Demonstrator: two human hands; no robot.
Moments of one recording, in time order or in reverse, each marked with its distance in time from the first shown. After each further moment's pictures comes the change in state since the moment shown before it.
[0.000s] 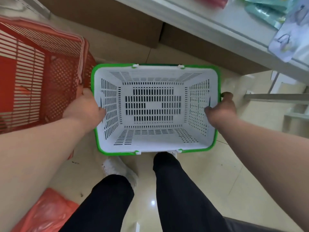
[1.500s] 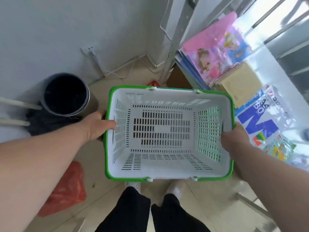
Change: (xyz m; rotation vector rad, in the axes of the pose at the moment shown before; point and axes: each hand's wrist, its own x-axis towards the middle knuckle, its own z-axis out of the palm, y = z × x) left_hand -0.242 -0.281 -0.250 -1.174 -0.023 -0.325; right_hand -0.310 -0.345 -0.102 -0.196 0.048 -0.470
